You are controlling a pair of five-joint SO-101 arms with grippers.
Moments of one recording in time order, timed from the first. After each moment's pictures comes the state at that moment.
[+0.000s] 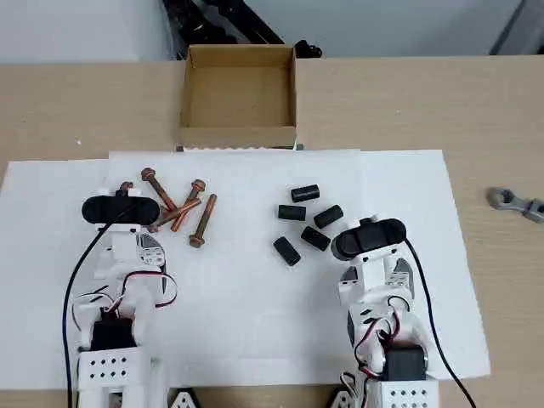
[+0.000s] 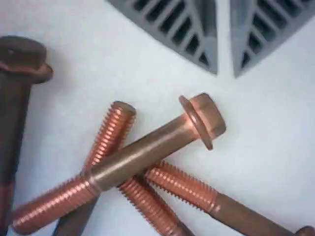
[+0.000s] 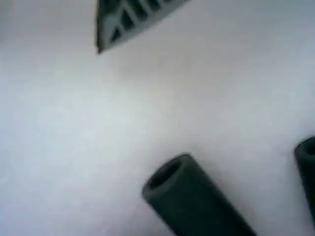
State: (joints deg) left arm -9.9 -74.2 88.9 38.0 -2.2; right arm -5.4 -103.6 95.3 61.5 8.5
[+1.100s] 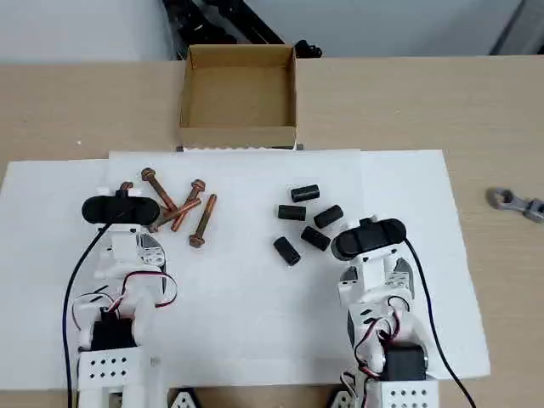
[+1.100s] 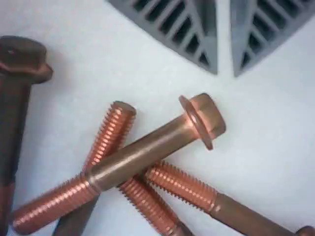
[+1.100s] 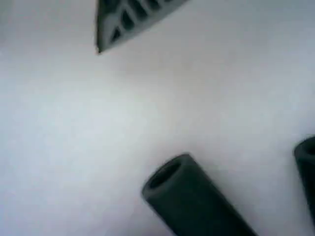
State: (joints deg) left arm -9.9 -74.2 88.9 38.0 -2.2; right arm -5.4 -103.6 95.3 61.5 8.5
